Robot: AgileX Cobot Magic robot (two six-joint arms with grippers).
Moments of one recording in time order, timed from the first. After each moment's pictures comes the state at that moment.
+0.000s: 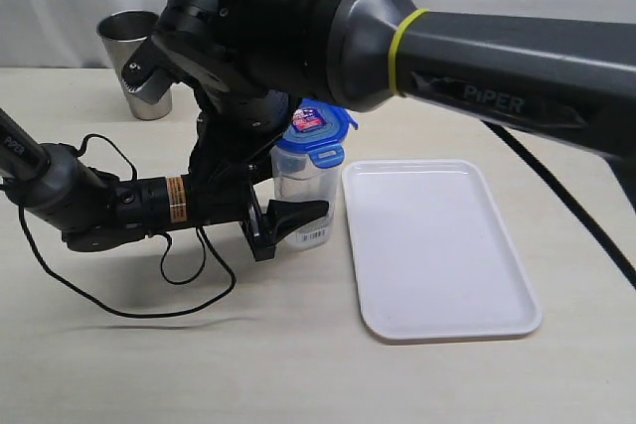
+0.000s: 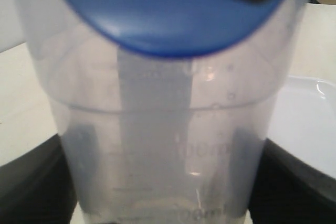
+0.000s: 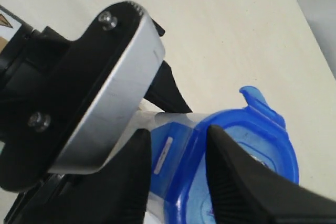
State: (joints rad) left arm -0.31 2.32 -1.02 1.01 -1.21 -0.29; right arm 0.90 2.09 -1.79 -0.56 1.09 0.15
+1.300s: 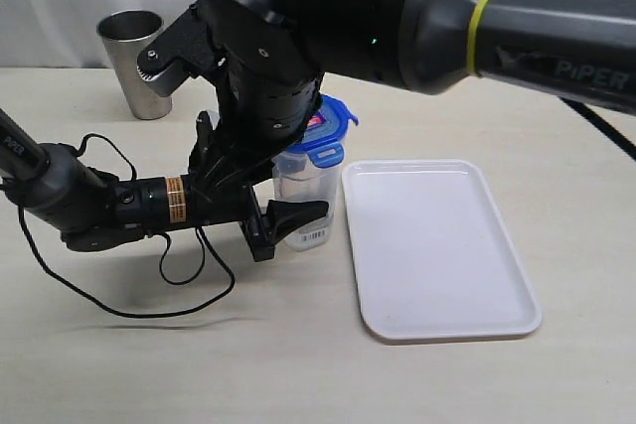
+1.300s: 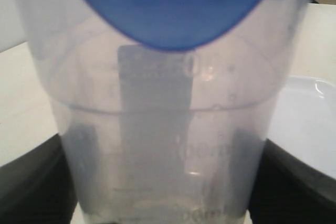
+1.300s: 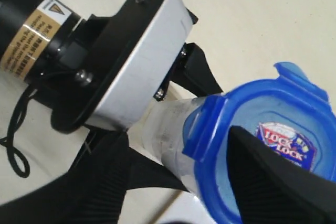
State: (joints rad) left arm -0.31 2.32 -1.02 1.01 -1.21 -0.29; right arm 0.87 1.95 -1.68 -0.39 0.98 0.10
